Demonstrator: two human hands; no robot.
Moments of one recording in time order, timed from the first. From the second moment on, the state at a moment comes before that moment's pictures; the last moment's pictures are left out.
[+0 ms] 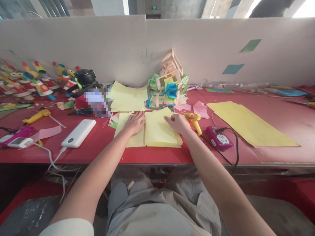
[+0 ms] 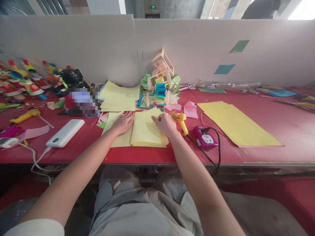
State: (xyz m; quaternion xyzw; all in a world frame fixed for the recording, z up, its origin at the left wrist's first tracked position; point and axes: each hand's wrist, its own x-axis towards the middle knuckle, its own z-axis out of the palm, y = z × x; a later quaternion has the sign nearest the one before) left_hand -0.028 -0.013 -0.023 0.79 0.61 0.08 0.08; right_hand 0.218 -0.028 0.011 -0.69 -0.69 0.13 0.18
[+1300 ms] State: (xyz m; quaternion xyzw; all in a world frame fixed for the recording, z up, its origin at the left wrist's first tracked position) left_hand -0.028 -0.014 -0.025 0.79 0.60 0.14 0.05; right_hand 0.233 -0.039 0.003 -0.63 -0.69 0.22 0.28
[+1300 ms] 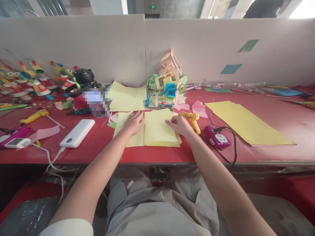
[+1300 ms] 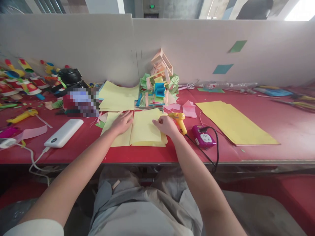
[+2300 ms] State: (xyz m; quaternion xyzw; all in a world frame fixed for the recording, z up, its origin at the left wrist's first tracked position) left_hand -0.035 -0.016 -0.025 0.79 0.59 0.10 0.10; right_hand 0.225 -0.033 -0.015 -0.61 -0.68 0.26 0.32
